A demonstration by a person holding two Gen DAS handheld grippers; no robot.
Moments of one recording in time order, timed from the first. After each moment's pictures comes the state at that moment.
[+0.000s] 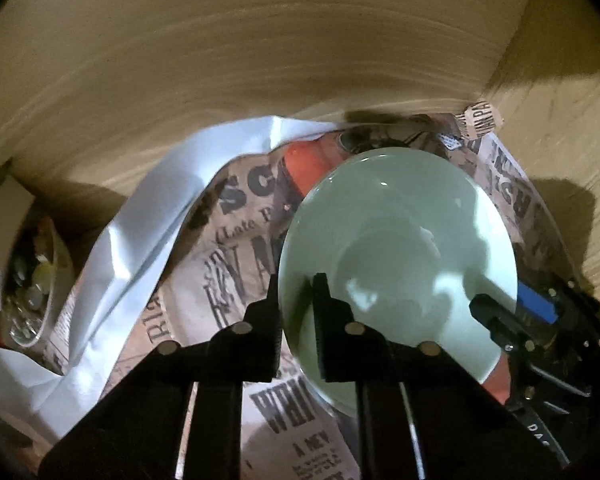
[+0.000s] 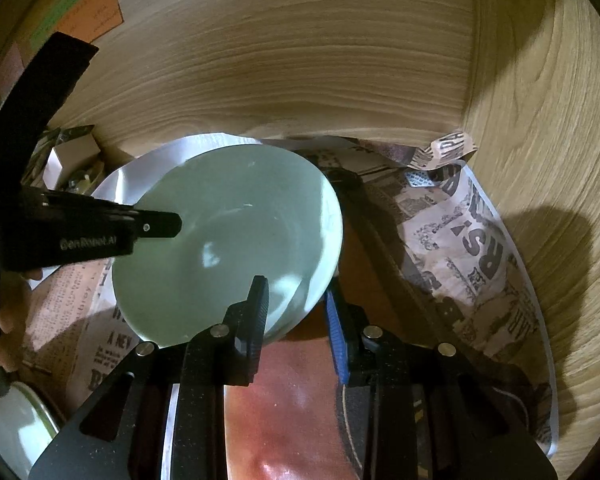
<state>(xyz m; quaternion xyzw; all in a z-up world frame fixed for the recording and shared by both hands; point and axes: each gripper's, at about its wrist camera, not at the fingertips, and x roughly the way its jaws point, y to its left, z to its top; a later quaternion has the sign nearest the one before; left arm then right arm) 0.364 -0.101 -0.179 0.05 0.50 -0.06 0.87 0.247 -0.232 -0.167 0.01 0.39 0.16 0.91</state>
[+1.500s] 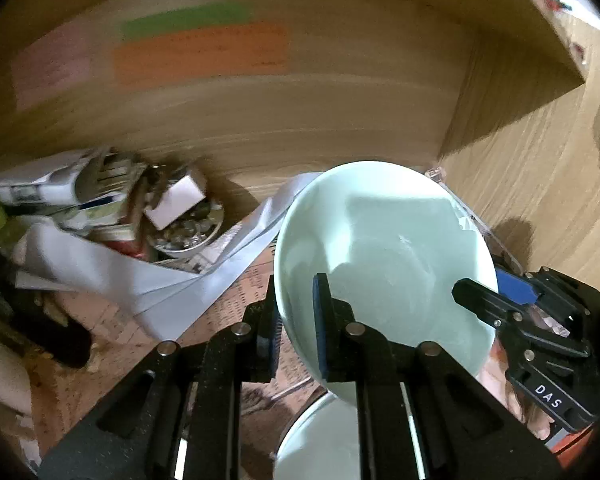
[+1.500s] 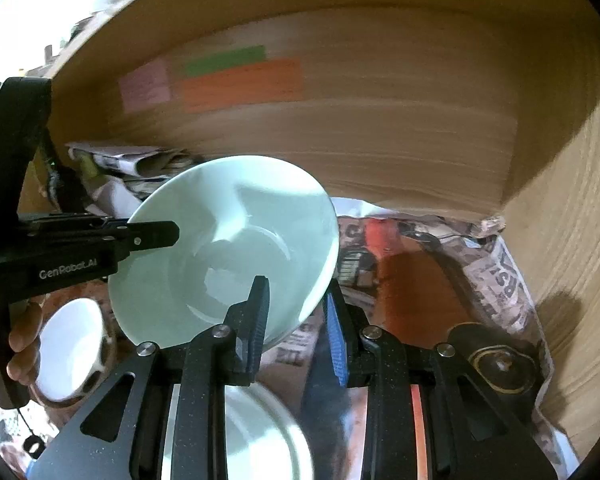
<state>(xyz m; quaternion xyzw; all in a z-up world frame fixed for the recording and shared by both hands) 0.161 -0.019 -0.083 0.01 0.35 -0.04 0.94 0.118 -0.154 -0.094 0.00 0.28 0.24 0.93</state>
